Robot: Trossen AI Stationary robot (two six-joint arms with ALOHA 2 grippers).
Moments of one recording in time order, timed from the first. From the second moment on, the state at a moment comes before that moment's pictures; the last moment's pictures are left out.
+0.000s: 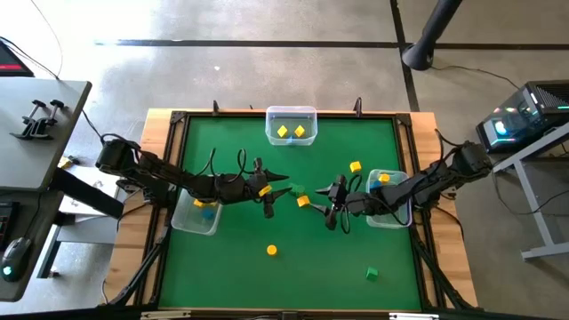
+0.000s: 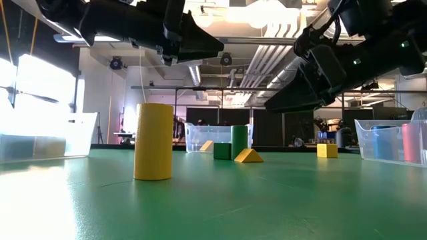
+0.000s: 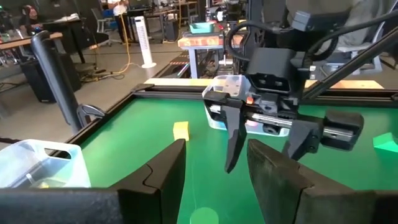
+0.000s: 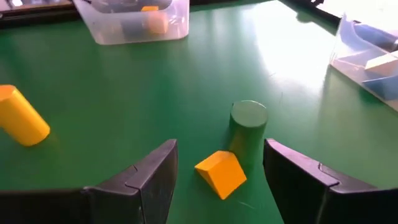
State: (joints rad) left arm -0.15 1.56 0.68 0.74 -0.42 0.03; right arm 0.26 1.50 0.44 0.61 0.47 0.26
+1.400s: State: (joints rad) left arm -0.14 1.56 0.68 0.71 -0.42 -0.02; right arm -0.28 1.27 0.73 -0.61 0.15 -0.28
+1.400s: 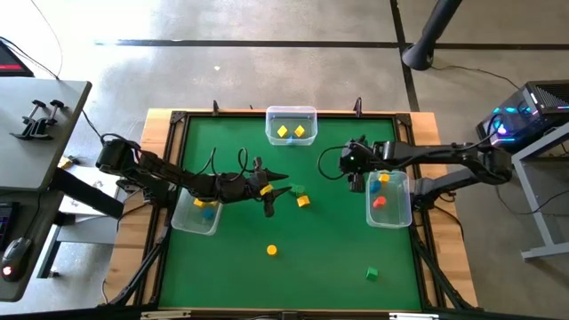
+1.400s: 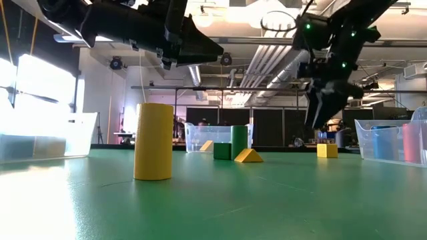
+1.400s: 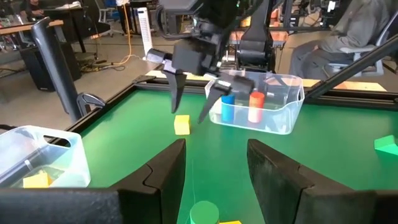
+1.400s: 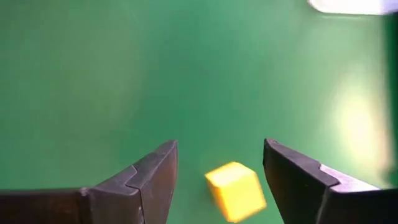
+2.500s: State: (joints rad) left arm -0.14 1.56 0.68 0.70 -0.42 -0.02; right arm -0.51 1.51 0.73 -0.64 0.22 -0.51
